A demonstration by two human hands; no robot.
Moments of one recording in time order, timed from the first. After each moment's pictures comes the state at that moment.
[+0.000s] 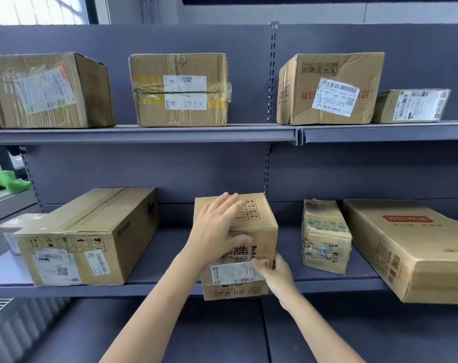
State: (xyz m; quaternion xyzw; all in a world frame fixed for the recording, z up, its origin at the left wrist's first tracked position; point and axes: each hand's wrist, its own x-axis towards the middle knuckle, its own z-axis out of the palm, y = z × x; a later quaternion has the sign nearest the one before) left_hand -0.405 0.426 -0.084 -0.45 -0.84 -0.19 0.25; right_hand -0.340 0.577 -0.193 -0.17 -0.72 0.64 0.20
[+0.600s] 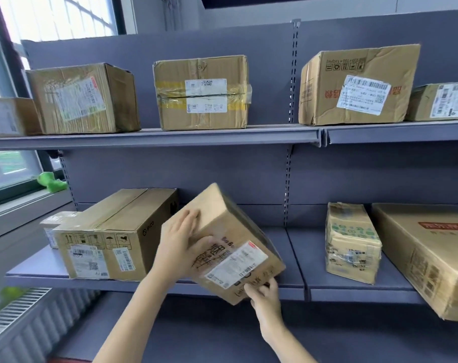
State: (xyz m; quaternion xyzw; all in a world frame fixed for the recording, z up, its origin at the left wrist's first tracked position) left_hand -0.420 0.339 -0.105 -0.27 -0.88 -0.35 0.15; right_hand -0.364 0.514 -0.245 -0.20 -0.57 0.78 0.16
